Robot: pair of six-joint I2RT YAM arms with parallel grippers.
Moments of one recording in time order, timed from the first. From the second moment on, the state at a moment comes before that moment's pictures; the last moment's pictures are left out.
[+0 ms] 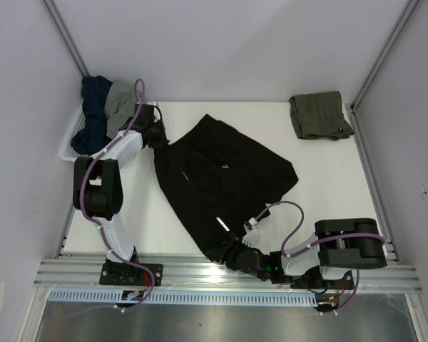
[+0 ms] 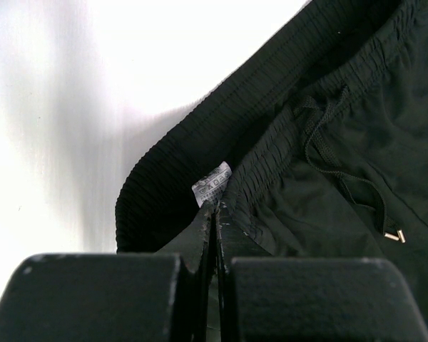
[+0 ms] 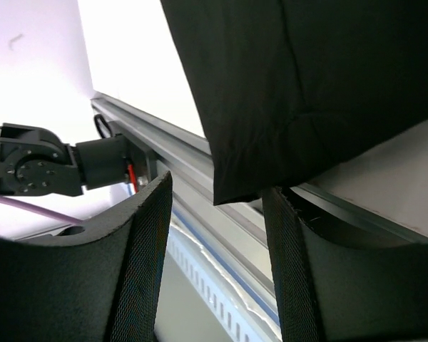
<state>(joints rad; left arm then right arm) -0.11 1.86 1.38 -0.35 0.08 -0.33 1.56 1.57 0.28 0.74 0.58 1.59</state>
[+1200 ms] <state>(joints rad) -0.10 1.86 1.37 -0.35 0.09 -0.33 1.61 1.64 0.21 0.89 0.85 1.82</state>
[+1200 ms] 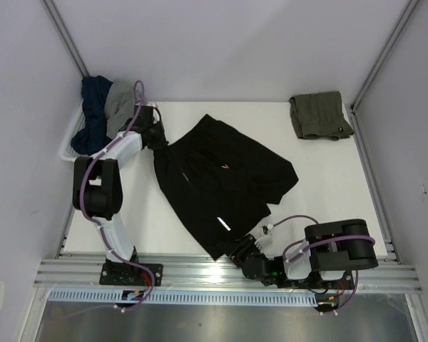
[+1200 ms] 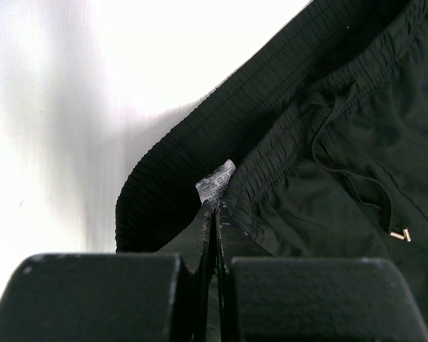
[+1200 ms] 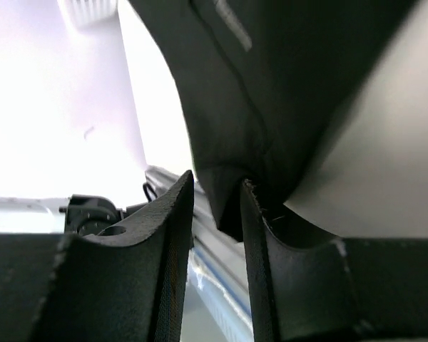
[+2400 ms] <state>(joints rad) -0.09 1.84 1.34 -0.33 0.12 -0.34 1.64 1.82 0.21 1.00 0.99 2.05</state>
